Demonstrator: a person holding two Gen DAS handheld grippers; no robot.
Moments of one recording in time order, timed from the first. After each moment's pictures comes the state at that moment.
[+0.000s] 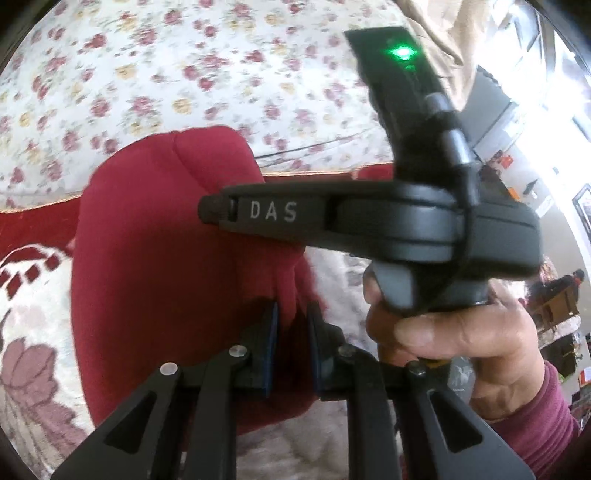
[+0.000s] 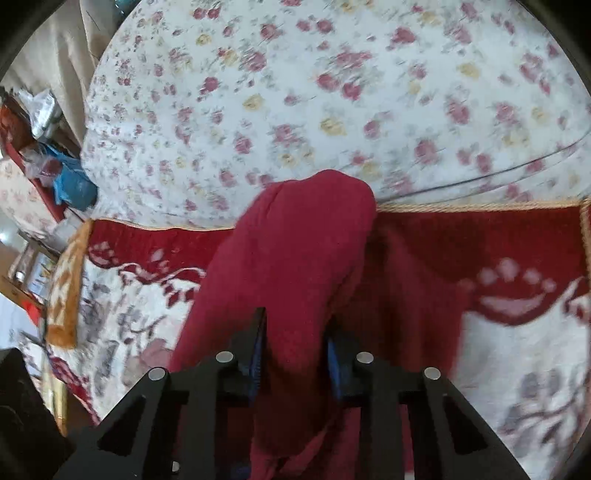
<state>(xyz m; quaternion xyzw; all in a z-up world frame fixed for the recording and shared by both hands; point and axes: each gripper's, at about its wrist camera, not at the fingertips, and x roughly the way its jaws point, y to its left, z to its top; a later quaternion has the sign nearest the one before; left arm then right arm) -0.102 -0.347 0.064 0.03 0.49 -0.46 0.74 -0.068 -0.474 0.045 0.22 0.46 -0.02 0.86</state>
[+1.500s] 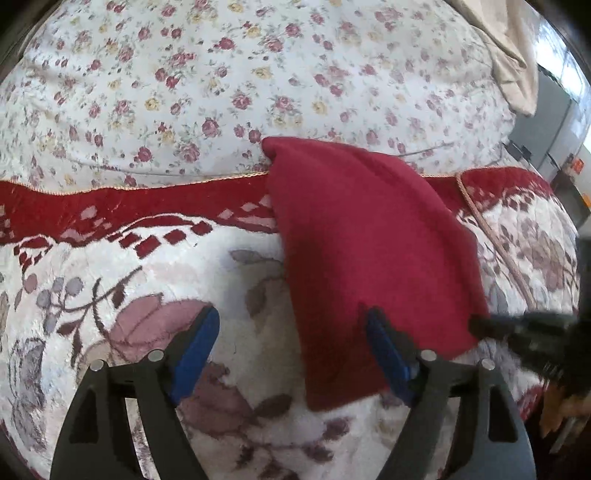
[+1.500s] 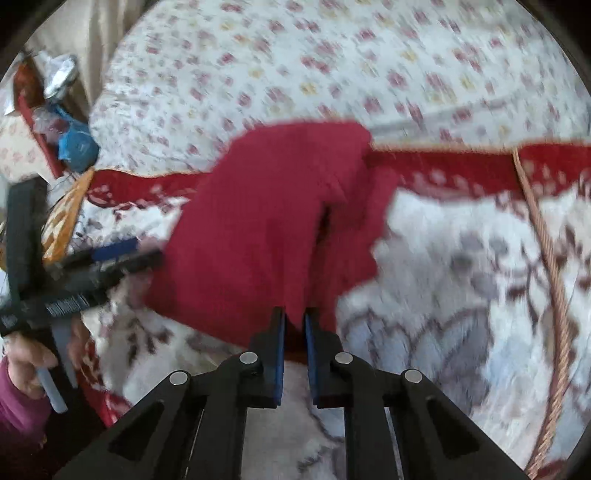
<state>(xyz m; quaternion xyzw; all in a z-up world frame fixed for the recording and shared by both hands) -0.082 -0.249 0.047 0.08 0.46 -0.30 0.83 -0.215 -0.435 0.023 0.19 0.46 -0.03 0.86</state>
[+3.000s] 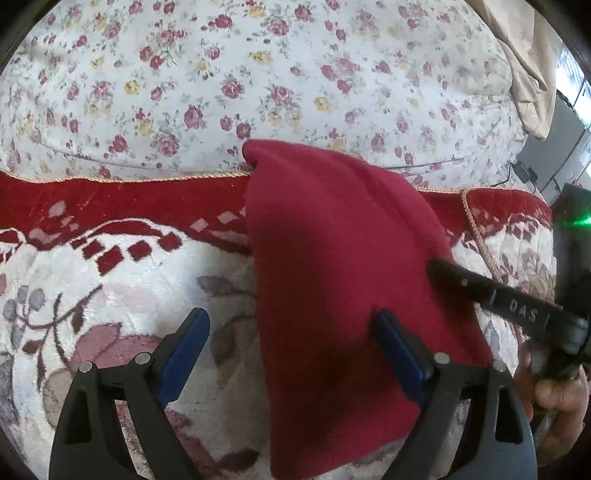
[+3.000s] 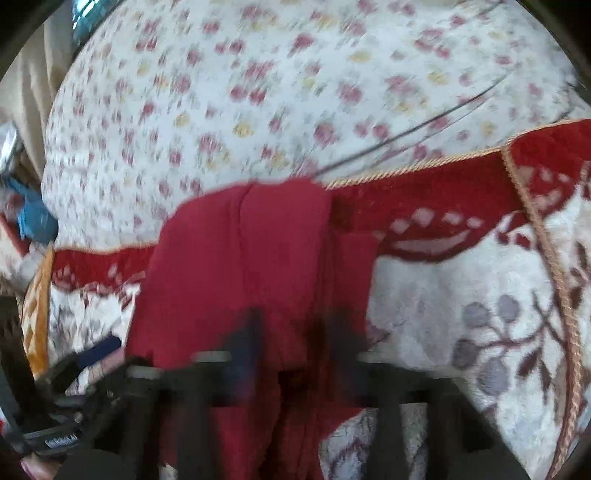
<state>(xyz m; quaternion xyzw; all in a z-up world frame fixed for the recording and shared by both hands) -0.049 -0.282 0.032 0.04 0.49 -0.31 0.81 -0.130 -0.481 0.028 0.24 0.43 -0.10 0.86</state>
